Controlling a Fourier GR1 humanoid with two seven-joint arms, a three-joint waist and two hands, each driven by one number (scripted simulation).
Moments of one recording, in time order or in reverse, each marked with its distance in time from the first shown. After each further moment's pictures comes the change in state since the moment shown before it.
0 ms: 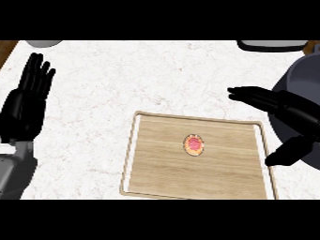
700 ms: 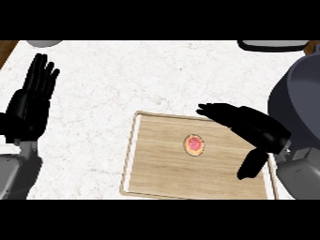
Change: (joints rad) left arm -0.001 -0.056 0.033 -0.005 -0.058 -0.038 0.019; right arm 0.014 0.214 0.089 -0.022 0.204 0.108 0.260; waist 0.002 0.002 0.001
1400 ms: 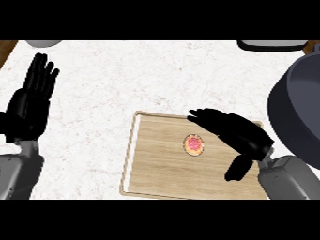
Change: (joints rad) left arm -0.003 -0.053 0.058 -0.002 -0.065 -0.045 0.023; right arm 0.064 0.141 -0.025 0.040 0.218 -0.033 -0.091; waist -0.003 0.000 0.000
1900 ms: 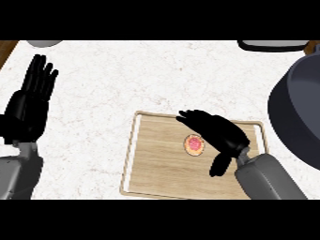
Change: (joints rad) left arm 0.013 -0.028 0.030 -0.021 -0.024 -0.032 0.012; right arm -0.026 0.138 0.010 0.170 0.161 -0.076 -0.003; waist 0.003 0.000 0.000
